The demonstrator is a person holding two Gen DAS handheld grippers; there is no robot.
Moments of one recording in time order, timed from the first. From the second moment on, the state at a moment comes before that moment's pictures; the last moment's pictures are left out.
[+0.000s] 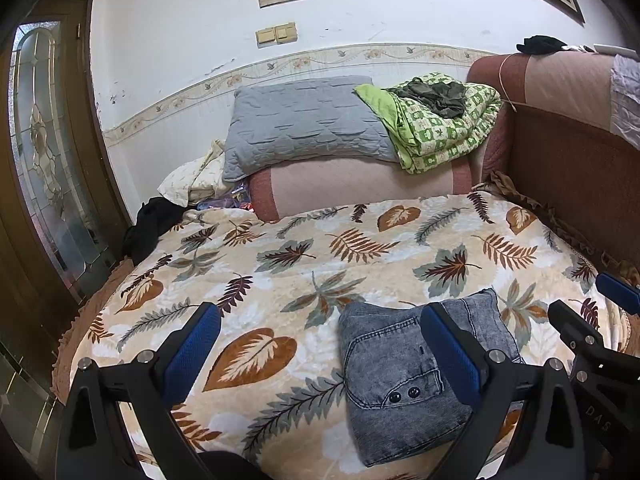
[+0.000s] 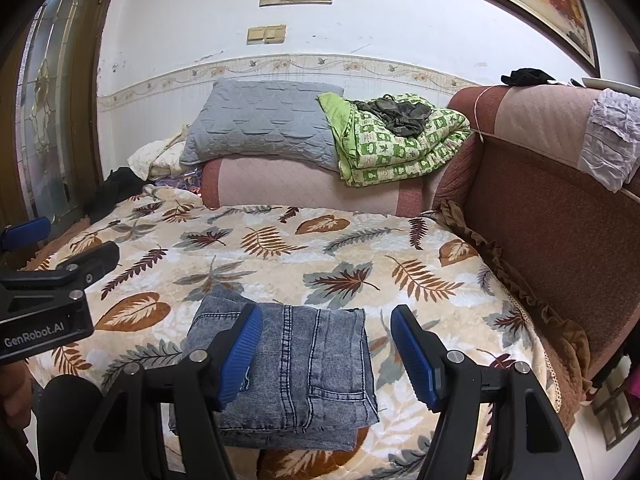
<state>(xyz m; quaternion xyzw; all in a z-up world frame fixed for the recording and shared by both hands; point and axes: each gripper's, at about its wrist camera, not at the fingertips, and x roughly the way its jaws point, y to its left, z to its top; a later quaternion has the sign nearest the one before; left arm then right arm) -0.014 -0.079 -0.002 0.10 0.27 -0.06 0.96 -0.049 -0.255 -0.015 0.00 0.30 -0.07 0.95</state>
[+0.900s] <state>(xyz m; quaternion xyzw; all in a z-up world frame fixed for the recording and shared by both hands) -0.016 -0.085 0.003 0.11 0.26 -0.08 0.96 -0.053 -0.264 -0.012 0.01 0.29 -0.09 0.95</state>
